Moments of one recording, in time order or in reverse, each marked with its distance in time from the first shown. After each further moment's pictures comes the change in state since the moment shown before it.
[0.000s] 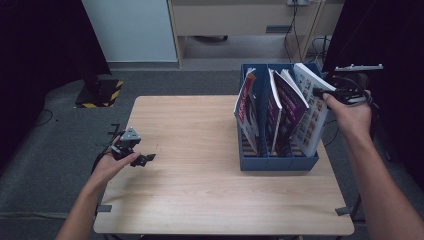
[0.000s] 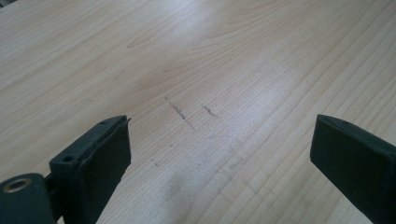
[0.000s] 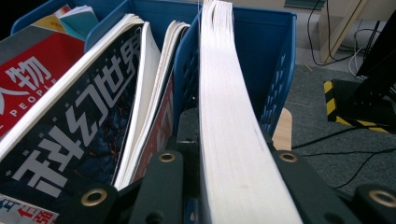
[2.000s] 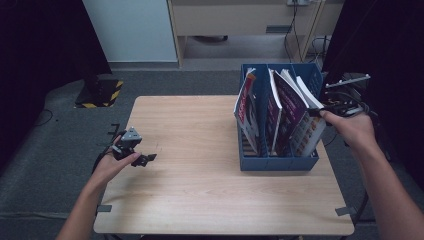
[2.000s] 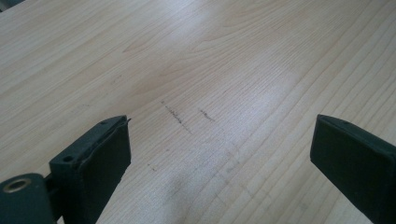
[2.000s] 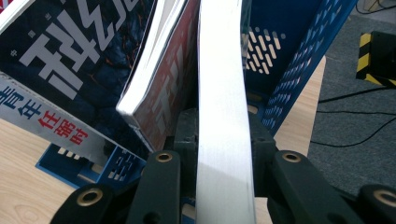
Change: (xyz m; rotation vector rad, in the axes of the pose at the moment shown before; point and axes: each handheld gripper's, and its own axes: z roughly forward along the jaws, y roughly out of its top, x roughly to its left) left arm -0.001 0.002 0.000 -0.002 -0.001 0.012; right arm 0.007 -0.028 0.001 0.239 0.083 -0.052
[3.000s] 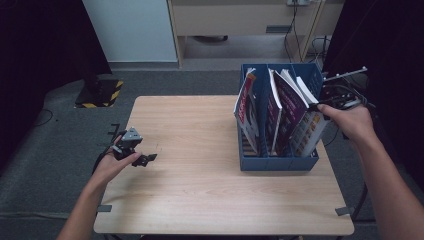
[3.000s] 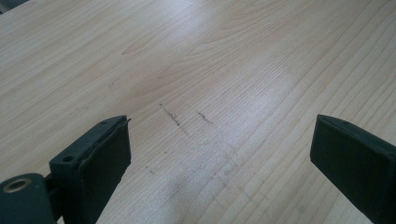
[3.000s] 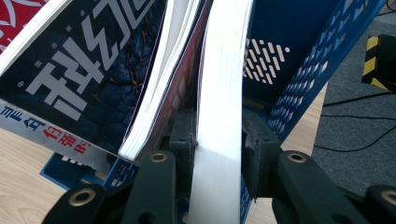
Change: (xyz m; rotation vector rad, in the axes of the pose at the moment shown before) left arm -0.001 0.001 0.000 -0.005 -0.001 -0.001; right arm -0.002 0.019 0.005 0.014 0.020 -0.019
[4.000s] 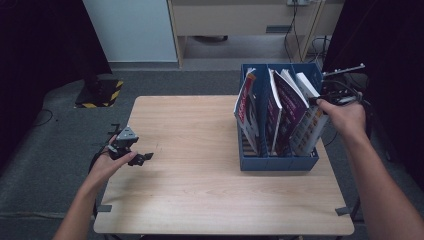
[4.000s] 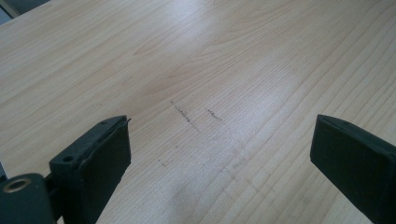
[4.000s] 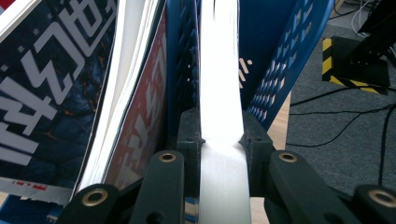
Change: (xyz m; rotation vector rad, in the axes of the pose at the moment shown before) left arm 0.007 -0.004 -0.010 -0.017 0.009 -0.010; right arm -0.002 0.010 0.008 -0.034 -0.139 0.055
